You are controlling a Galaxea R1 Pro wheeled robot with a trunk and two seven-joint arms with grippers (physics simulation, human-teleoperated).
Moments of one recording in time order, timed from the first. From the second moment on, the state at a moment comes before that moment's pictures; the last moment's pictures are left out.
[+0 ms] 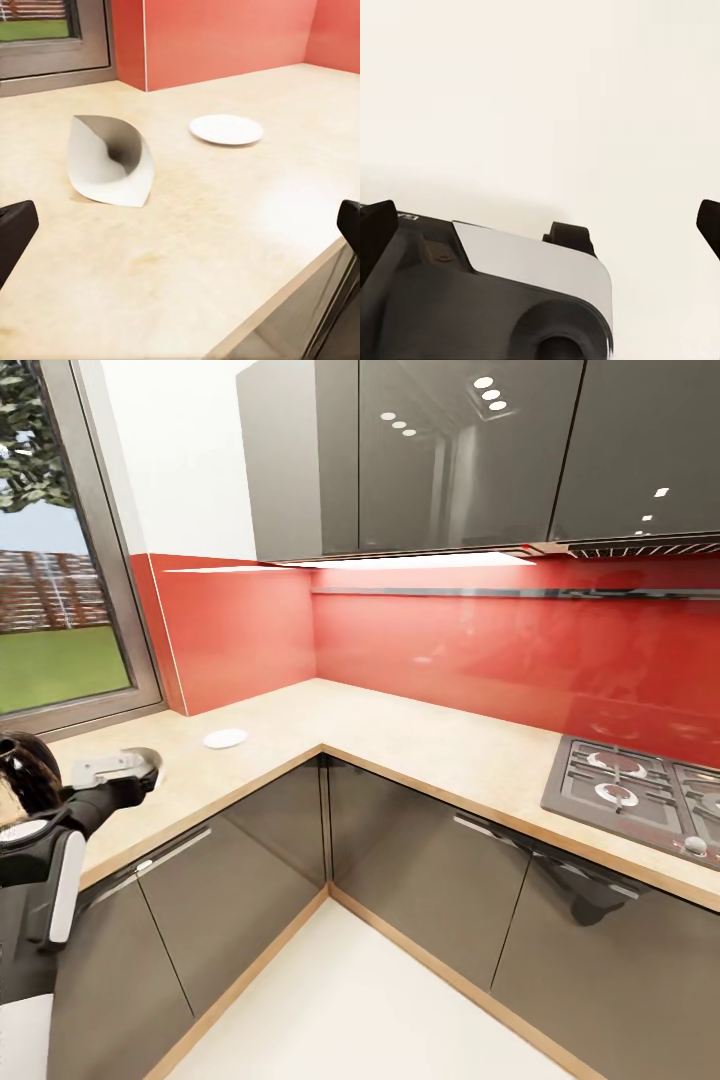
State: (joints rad) left arm -0.57 0.20 0.31 -1.54 0.03 0.65 -0.10; right arm -0.03 0.00 0.18 -0.31 0.00 -0.10 0.00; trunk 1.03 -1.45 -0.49
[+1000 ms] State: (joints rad) left arm -0.57 0.18 0.30 -1.42 -0.01 0.49 -0.09; right arm -0.03 0.00 0.18 -0.31 0.00 -0.10 0.00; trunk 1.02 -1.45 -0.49
